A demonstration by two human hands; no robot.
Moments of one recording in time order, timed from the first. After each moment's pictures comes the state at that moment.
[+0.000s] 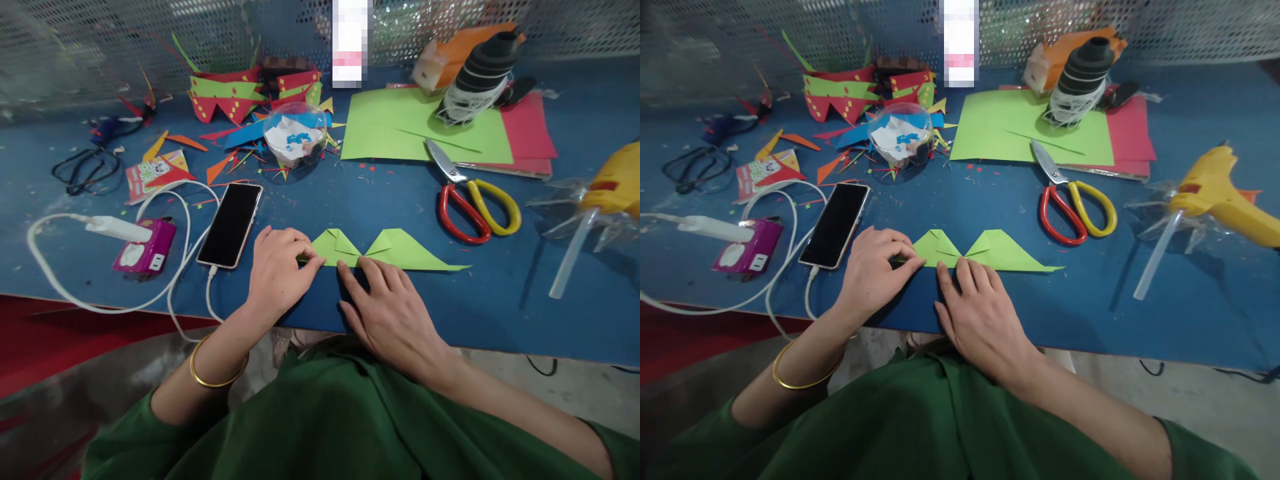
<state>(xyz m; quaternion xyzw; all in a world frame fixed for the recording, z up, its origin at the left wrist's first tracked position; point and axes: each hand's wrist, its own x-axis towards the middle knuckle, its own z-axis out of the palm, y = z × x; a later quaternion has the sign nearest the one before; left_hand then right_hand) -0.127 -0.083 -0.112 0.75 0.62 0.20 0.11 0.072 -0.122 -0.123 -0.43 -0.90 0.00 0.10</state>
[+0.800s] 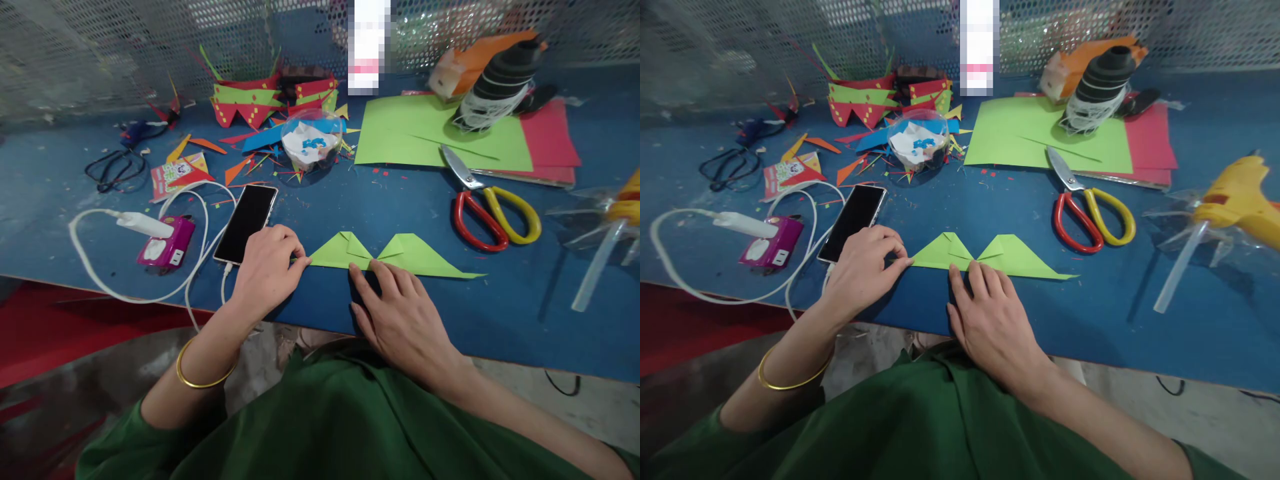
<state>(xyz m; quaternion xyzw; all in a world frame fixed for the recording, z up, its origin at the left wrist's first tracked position) -0.164 -0.081 -0.098 0.78 0.62 0.10 0.05 0.069 -0.123 -0.125 -0.43 -0.90 -0.01 0.10</state>
